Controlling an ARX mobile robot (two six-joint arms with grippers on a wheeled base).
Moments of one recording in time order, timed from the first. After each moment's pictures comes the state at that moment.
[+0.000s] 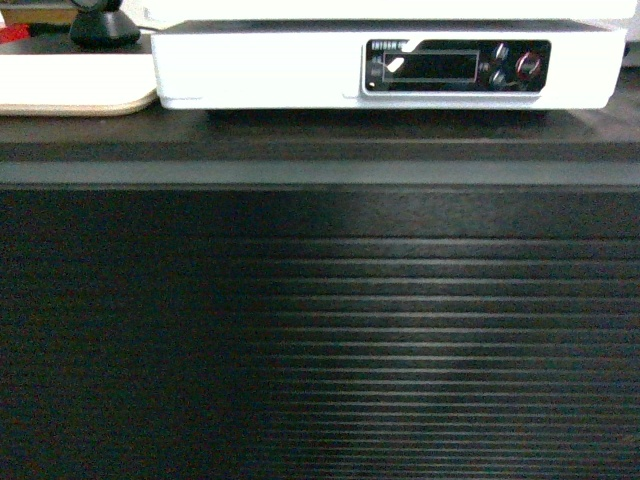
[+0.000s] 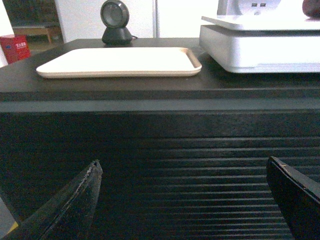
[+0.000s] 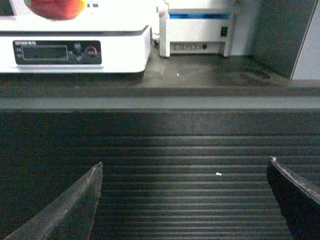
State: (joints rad) left arm 0.00 0.01 0.01 0.00 0.00 -0.01; right arm 0.00 0.00 0.01 0.00 0.00 -0.01
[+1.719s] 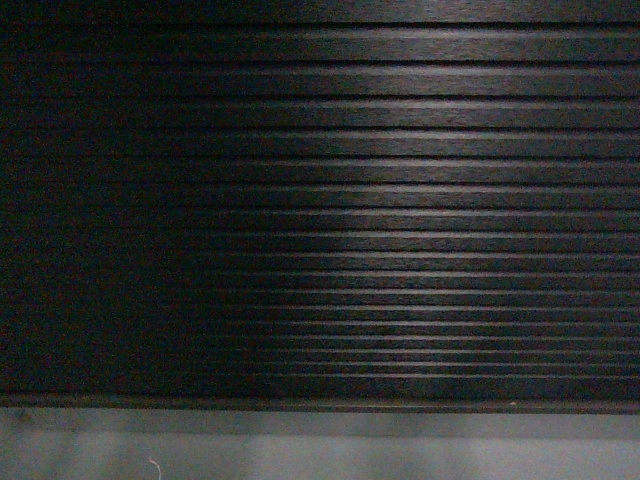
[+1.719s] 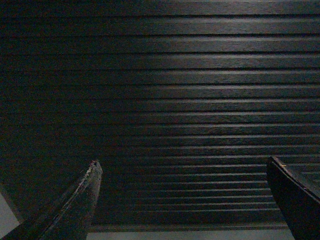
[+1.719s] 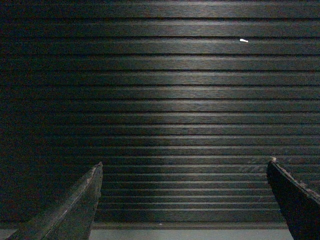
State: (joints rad) left arm 0.00 0.01 0.01 0.00 0.00 -0.01; right arm 0.00 0.00 0.01 -0.01 0.00 -0.01
